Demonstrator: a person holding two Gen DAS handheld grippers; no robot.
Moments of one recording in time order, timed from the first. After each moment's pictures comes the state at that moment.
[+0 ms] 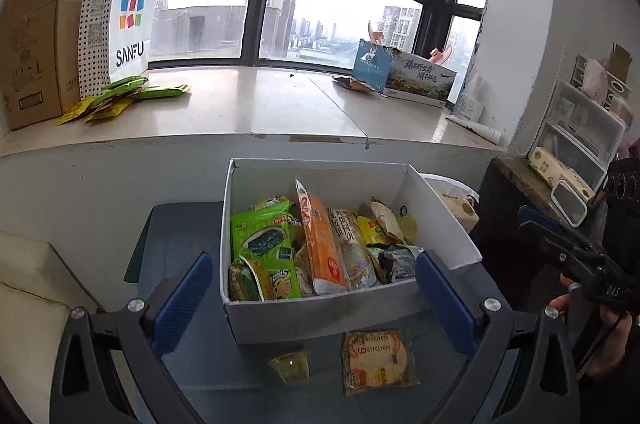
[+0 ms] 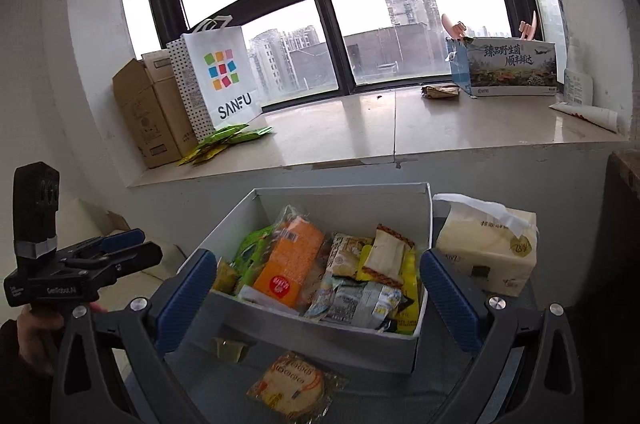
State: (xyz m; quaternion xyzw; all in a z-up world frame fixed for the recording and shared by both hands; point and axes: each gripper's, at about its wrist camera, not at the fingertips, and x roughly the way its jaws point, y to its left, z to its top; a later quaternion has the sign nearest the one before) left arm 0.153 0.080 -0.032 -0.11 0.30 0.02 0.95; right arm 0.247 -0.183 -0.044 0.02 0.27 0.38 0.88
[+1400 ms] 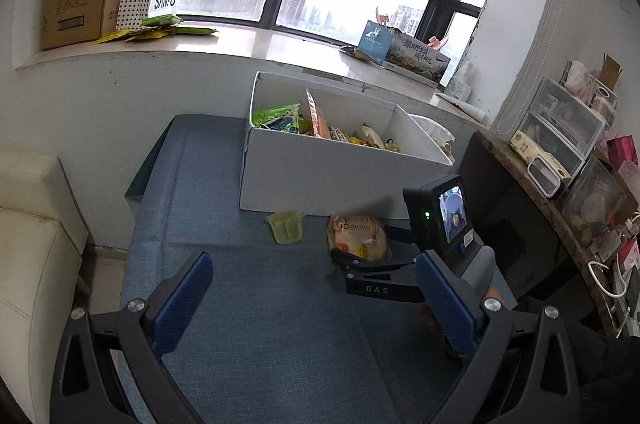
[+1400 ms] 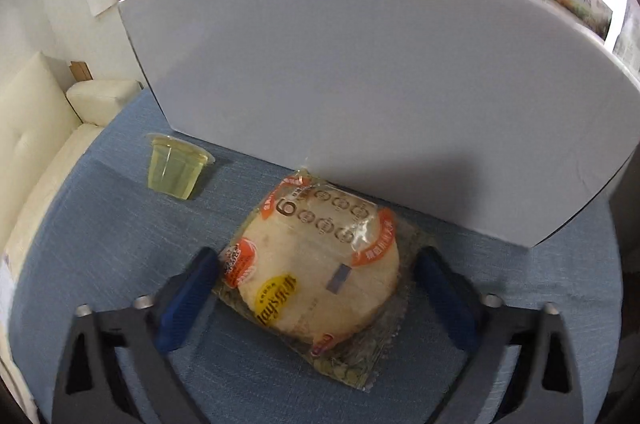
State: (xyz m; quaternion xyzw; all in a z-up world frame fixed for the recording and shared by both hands) left arm 0.026 0.073 -0.091 -0.17 0.32 0.02 0.93; right arm 0.221 -0.083 -0.222 -0.17 0.41 0.34 0.83
